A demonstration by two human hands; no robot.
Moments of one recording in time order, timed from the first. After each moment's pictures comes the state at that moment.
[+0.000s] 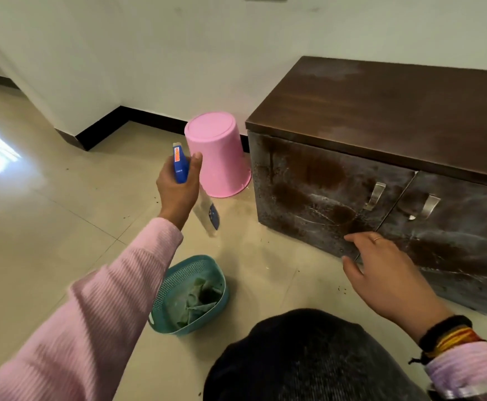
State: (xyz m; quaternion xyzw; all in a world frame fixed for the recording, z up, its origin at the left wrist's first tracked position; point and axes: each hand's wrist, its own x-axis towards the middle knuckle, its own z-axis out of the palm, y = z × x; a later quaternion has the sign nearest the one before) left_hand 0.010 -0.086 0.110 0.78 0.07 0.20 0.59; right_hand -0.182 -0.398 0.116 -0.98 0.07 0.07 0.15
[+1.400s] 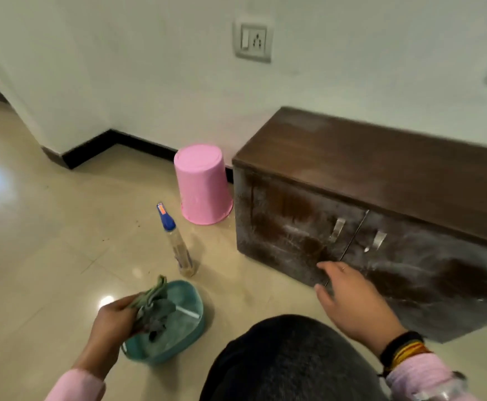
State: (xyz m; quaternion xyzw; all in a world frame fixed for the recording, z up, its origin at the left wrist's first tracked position) left_hand -0.158 0.014 0.031 0.78 0.29 -0.07 0.55; right_hand -0.196 -0.401 0.131 -0.98 0.05 0.10 0.15
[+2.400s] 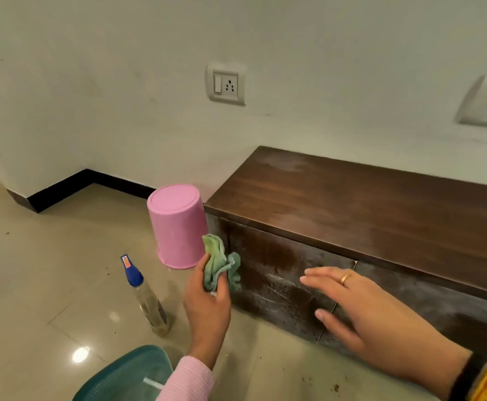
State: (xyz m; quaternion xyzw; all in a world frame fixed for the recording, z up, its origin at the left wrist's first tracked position) left_hand -0.056 -0.221 0.084 0.78 0.06 0.21 0.59; right_hand -0.154 -0.456 0.200 -0.98 -0.18 -0.01 0.10
